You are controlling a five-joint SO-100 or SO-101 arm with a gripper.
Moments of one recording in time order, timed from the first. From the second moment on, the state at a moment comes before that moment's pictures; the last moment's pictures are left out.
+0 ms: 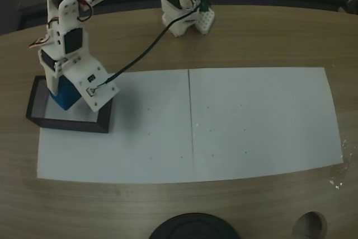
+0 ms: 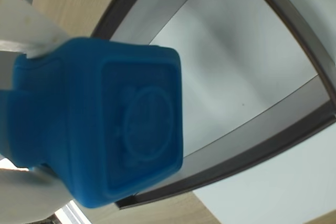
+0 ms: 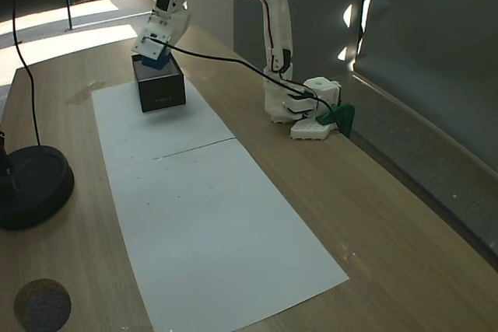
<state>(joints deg) 51.8 83.7 74.2 73.7 -11.9</state>
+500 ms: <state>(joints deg) 51.3 81.6 74.2 73.2 -11.9</state>
